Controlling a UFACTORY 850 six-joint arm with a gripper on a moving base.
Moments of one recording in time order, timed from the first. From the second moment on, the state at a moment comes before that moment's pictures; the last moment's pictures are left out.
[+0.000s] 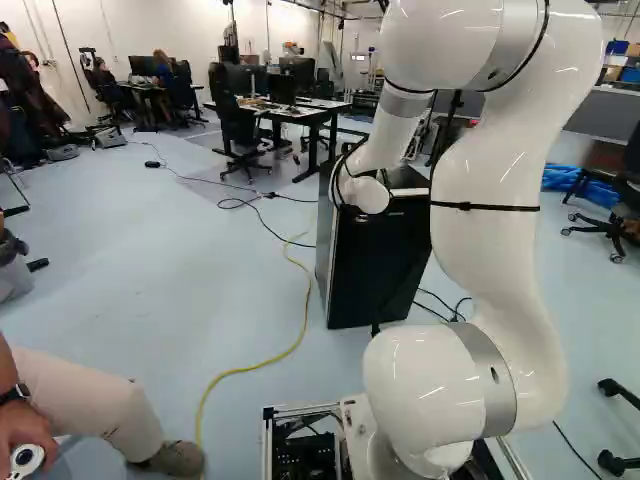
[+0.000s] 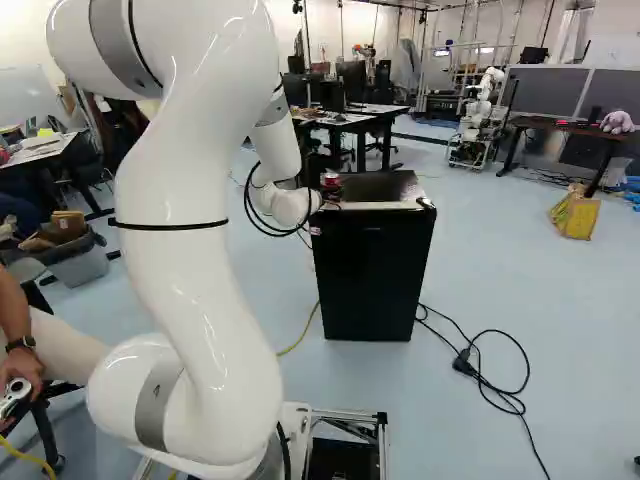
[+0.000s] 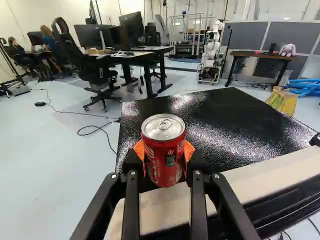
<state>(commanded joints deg) -3.5 -24.1 -45.7 9.3 53.8 -1.1</state>
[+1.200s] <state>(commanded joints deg) -3.4 -19.6 -44.9 9.2 53.8 -1.1</state>
